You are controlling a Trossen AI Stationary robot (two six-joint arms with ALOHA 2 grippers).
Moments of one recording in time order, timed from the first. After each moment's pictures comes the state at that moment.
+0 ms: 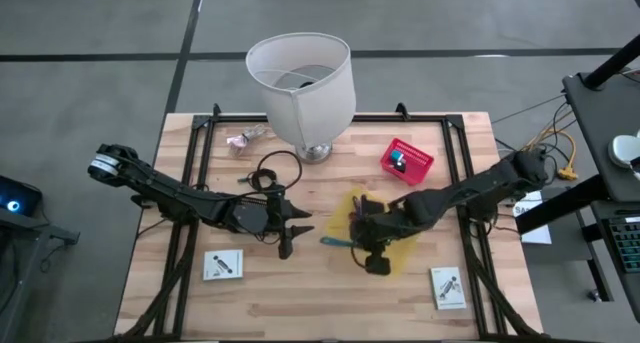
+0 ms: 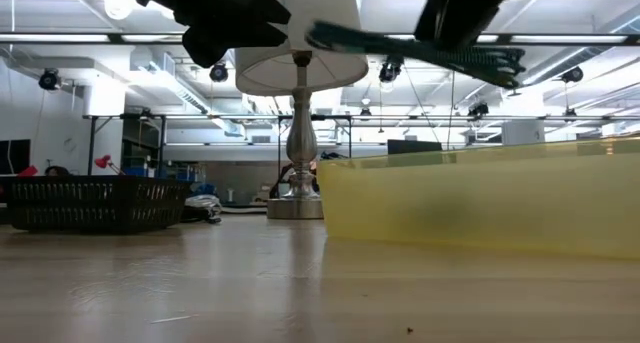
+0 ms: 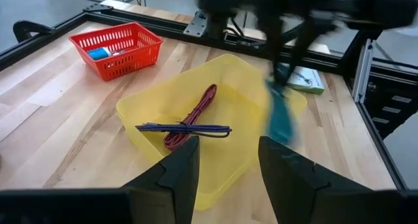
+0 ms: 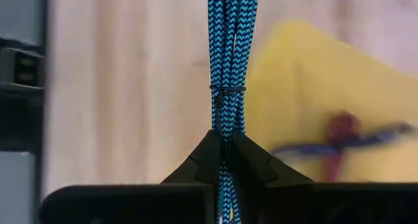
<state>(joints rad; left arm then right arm) -0.33 1.31 0.78 0.17 -0.42 -0.36 0.32 1.60 1.31 -0.78 0.02 0.41</state>
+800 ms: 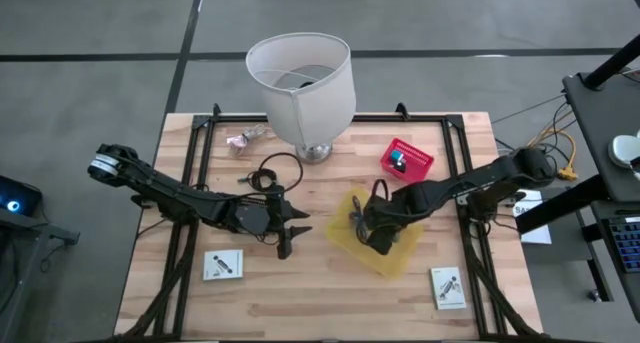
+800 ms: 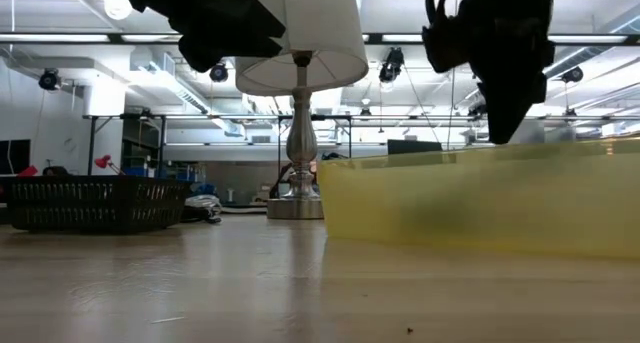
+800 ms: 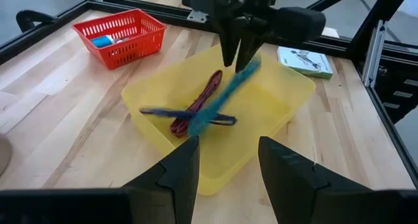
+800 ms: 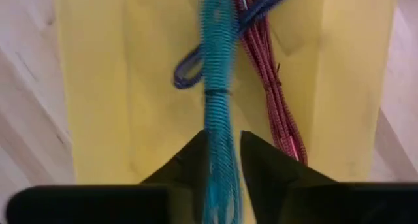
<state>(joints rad) -0.33 1.31 0.78 0.11 -0.42 -0.36 0.22 1.55 1.09 -0.89 0.02 0.84</state>
